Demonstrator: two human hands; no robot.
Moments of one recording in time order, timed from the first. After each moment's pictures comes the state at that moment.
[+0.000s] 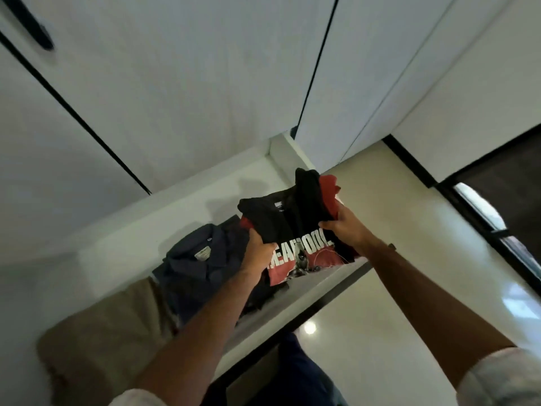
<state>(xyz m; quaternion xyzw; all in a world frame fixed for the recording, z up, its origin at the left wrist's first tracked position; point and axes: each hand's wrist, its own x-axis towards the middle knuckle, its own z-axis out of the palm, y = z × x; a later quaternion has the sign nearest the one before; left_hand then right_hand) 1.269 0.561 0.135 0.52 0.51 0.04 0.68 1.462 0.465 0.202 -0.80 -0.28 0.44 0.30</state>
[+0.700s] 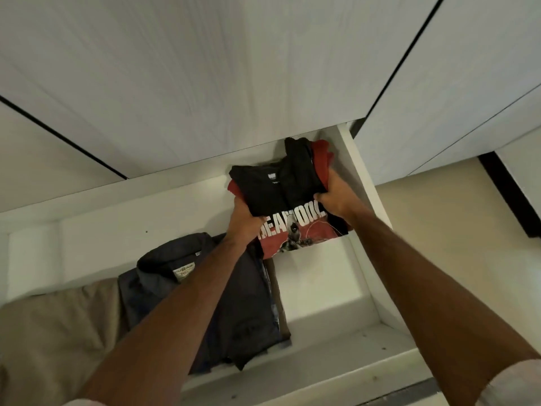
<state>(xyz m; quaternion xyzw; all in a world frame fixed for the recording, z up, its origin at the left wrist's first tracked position) 1.333 0.702 -0.002 0.53 0.62 0.12 0.56 1.551 0.665 0.028 -0.78 -0.39 0.44 0.21</state>
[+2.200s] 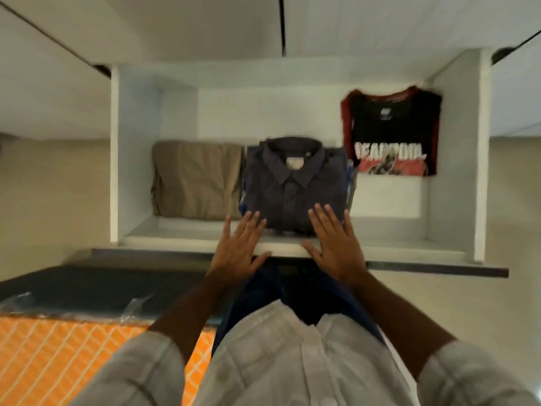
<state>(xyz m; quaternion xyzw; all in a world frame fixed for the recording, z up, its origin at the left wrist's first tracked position) 1.019 0.407 0.084 0.82 0.50 -0.23 0.19 1.293 0.395 0.067 -0.59 -0.77 0.23 -0.07</state>
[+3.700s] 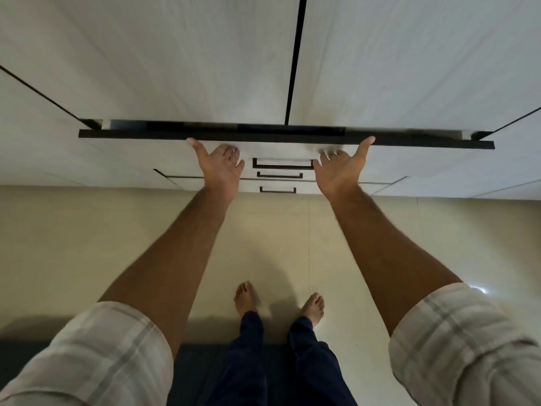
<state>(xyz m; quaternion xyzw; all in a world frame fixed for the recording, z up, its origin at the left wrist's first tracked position) 1.051 0.724 0.114 0.02 0.53 0.50 0.68 1.269 0.708 0.119 -0.47 0.08 0.65 0.59</state>
